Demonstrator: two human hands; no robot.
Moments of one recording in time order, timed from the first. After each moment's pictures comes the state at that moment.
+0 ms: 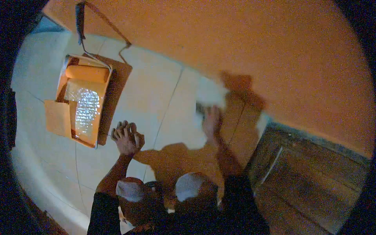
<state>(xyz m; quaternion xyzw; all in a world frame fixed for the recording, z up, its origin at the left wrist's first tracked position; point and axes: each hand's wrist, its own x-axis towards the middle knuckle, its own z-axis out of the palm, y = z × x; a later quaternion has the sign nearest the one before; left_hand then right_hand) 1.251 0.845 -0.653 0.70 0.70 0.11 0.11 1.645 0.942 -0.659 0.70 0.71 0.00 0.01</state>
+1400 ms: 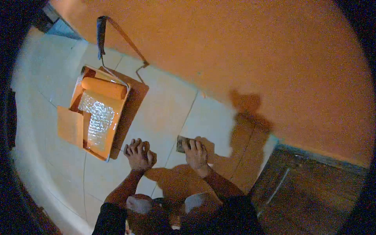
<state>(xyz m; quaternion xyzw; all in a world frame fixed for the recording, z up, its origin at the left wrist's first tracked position) 1.255 0.852 -0.644 0.68 0.71 0.13 0.12 1.529 0.919 -0.620 0.52 0.85 0.06 0.03</state>
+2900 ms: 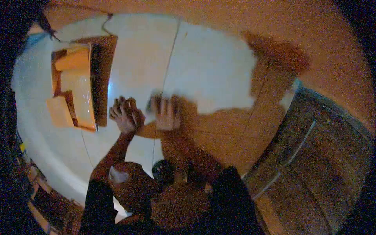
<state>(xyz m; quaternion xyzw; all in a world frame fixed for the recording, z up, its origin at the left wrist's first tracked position) 1.251 0.840 -0.666 0.75 0.66 0.09 0.03 1.451 0.829 -0.605 0.61 0.78 0.07 0.10</state>
